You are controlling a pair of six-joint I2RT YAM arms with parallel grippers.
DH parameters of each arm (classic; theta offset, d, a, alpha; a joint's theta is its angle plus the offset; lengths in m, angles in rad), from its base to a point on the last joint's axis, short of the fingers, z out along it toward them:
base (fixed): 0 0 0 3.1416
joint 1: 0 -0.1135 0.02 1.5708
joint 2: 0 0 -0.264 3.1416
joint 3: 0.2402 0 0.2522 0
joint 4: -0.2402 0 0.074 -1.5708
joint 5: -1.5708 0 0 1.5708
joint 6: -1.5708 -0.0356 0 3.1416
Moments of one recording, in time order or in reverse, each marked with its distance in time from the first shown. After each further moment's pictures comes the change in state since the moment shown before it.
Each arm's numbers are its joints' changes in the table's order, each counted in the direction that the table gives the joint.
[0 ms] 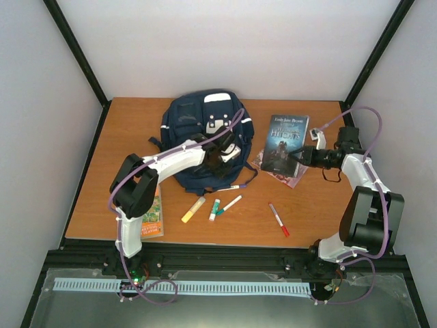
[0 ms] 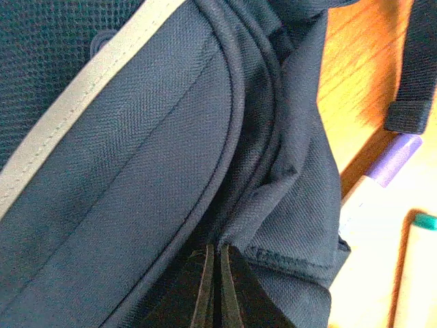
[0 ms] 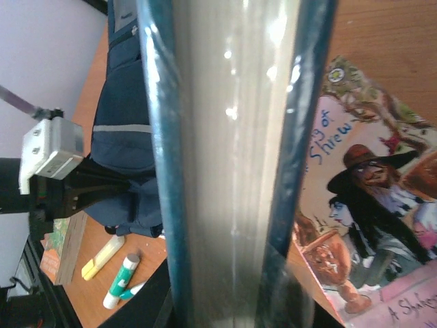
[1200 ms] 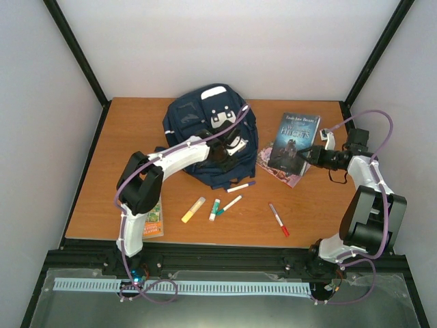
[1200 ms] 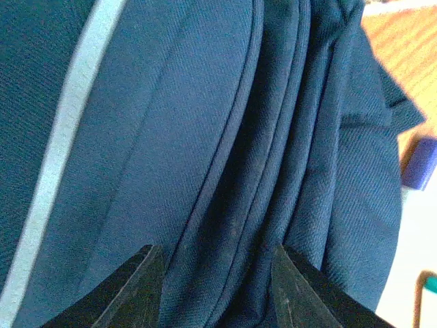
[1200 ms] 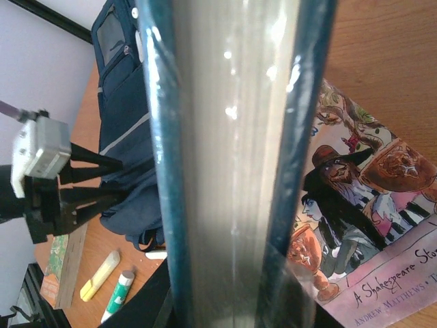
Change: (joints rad) left arm 0.002 0.076 0.156 0.037 0.023 -0.039; right arm 0.097 -0.004 -0.010 0.026 0.008 -0.041
